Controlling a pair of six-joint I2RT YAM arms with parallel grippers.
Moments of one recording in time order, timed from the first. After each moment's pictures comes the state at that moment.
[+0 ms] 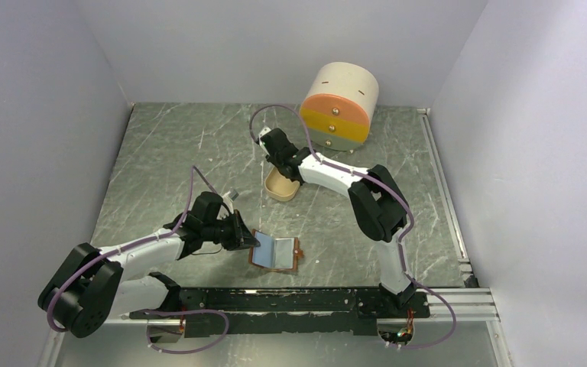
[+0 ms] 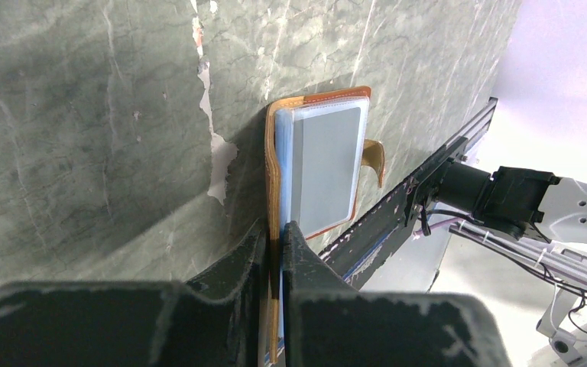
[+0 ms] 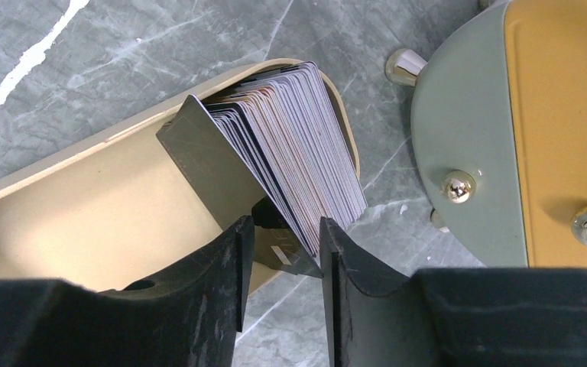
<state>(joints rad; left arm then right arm) -0.56 1.18 0.35 0.05 0.48 -0.90 0.74 2.07 1.54 -0.33 0.49 -0.35</state>
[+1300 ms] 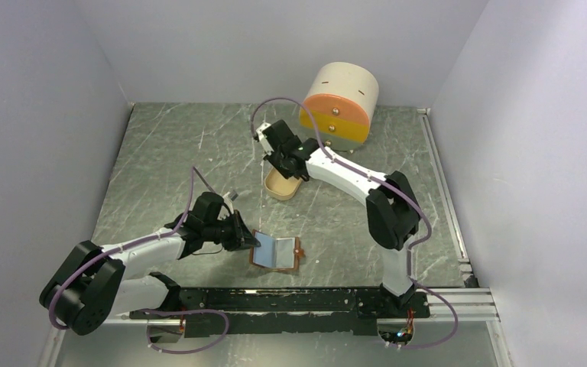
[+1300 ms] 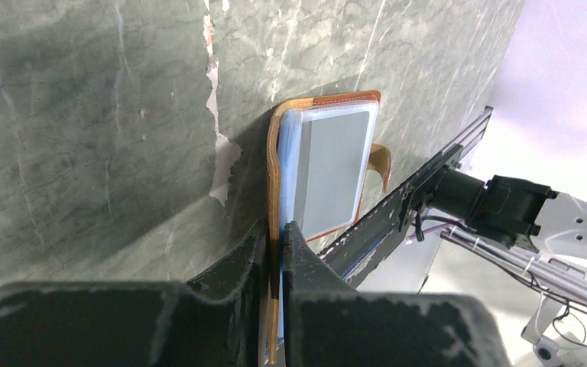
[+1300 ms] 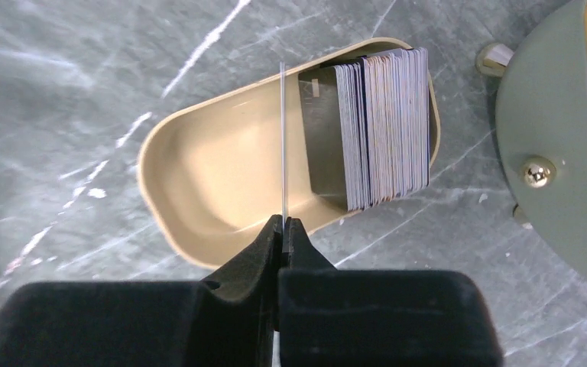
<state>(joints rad) -0.56 1.20 0.35 0.06 0.47 -0.93 0.75 1.97 1.60 -0.55 0.24 -0.21</state>
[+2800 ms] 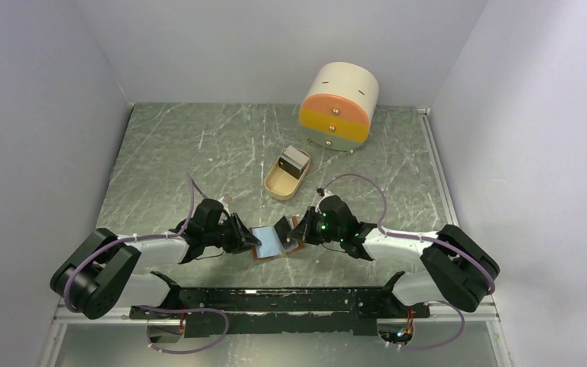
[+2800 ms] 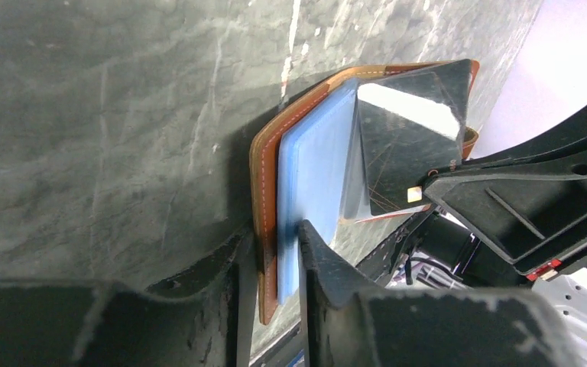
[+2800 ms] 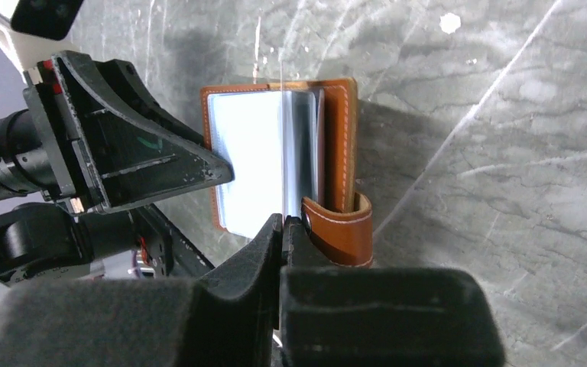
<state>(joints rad) -0.56 1.30 0.26 0.29 0.39 -1.08 0.79 1.32 0.43 0.27 -0.18 0.93</state>
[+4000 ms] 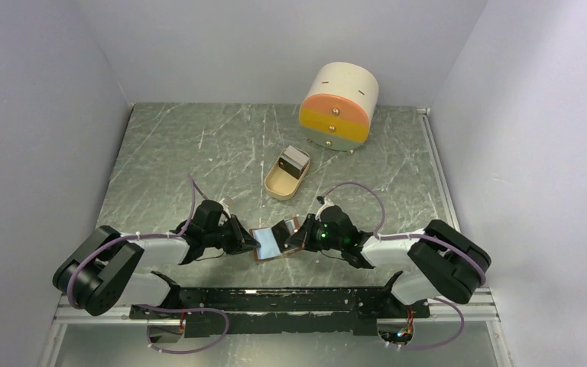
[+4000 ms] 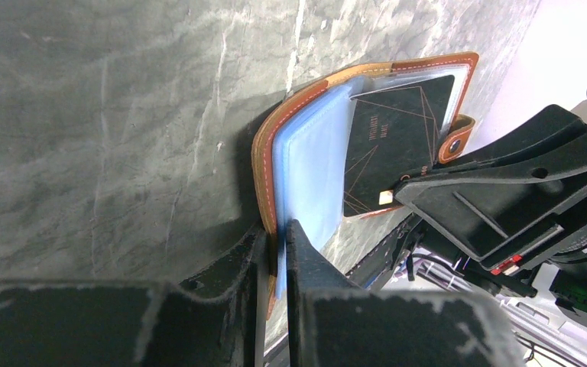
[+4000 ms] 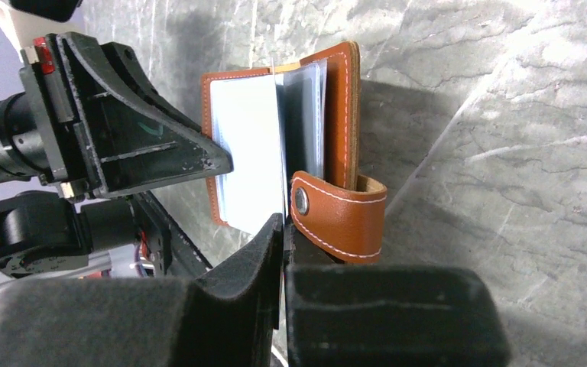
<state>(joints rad) -0.56 1.33 0.24 0.34 0.41 -1.07 0.83 1.39 0.31 0.52 -0.17 0.98</state>
